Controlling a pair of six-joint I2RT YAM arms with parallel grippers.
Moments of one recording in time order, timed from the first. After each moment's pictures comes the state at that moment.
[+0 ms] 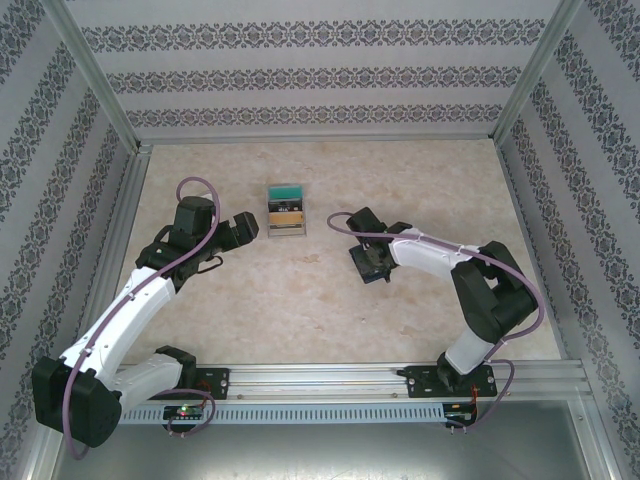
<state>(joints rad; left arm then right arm) -0.30 1.06 0.86 -0.53 0.01 -0.62 0.58 1.66 0.97 -0.61 0.20 0.34</state>
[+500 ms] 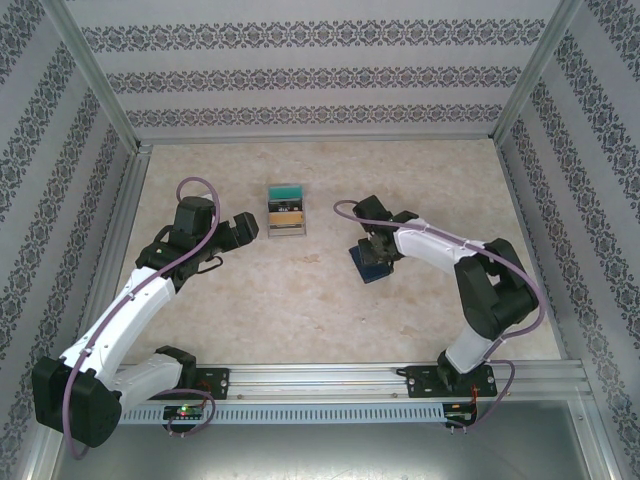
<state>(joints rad) -0.30 1.05 0.86 -0.54 0.01 -0.62 0.51 1.68 1.04 -0.65 0.16 0.32</state>
